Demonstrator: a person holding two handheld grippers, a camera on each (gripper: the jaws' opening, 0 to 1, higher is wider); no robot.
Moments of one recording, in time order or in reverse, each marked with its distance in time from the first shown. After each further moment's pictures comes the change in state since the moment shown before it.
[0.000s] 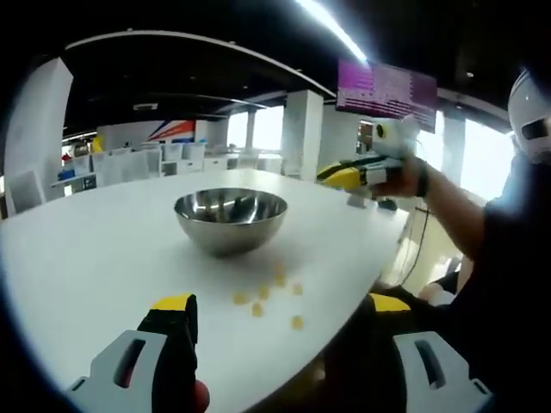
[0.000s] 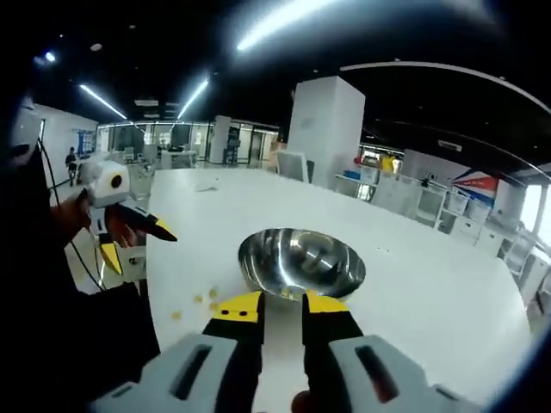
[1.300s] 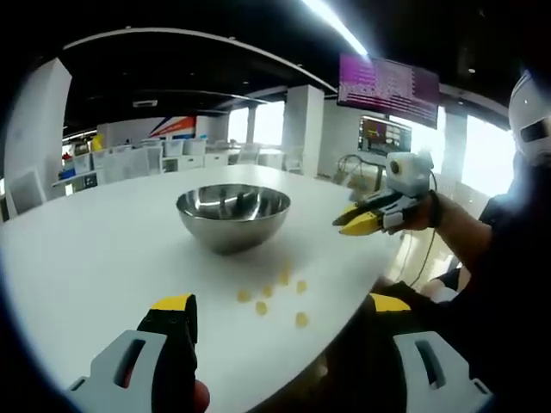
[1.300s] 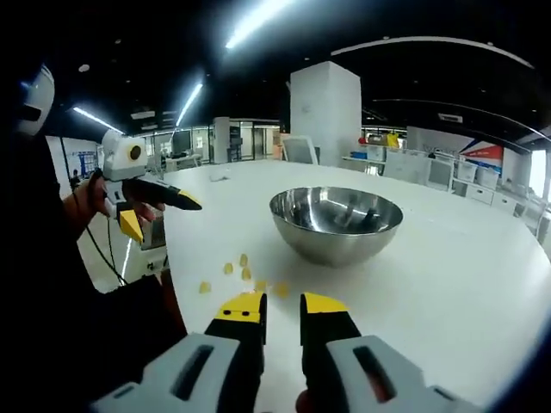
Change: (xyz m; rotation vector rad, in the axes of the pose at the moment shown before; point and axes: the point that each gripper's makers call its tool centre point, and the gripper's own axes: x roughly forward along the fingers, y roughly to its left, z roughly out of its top) left arm 0.000 0.004 0.000 0.003 0.022 0.011; right arm 0.028 0.044 -0.062 0.124 0.071 0.092
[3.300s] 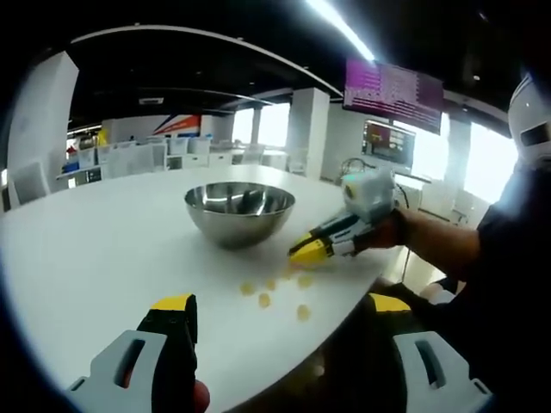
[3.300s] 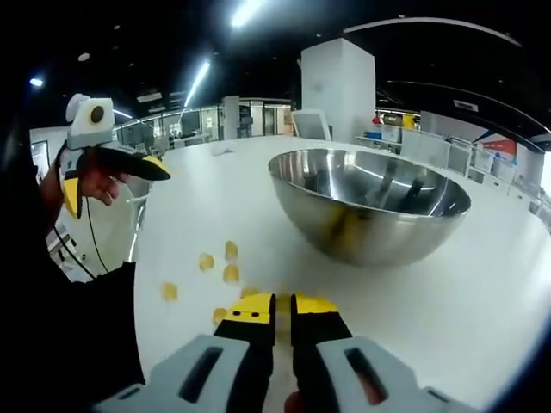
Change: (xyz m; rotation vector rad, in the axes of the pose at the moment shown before) left arm -0.011 0.006 -0.007 -0.031 -0.006 0.010; right arm 0.067 0.012 -0.017 -0.055 0.090 0.050
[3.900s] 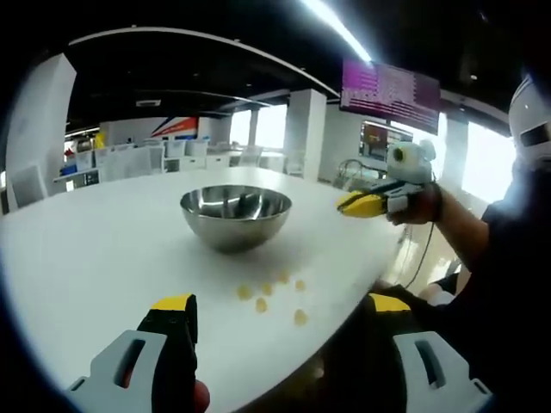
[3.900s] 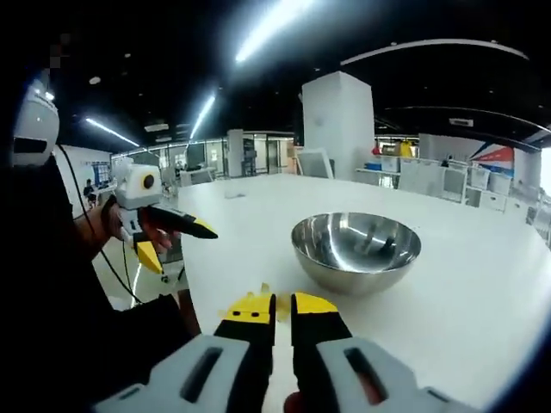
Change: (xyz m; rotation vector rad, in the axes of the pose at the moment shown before) left arm 0.003 -0.005 0.004 0.008 -0.009 -0.011; right arm -0.106 0.017 0.055 0.030 -0.180 0.006
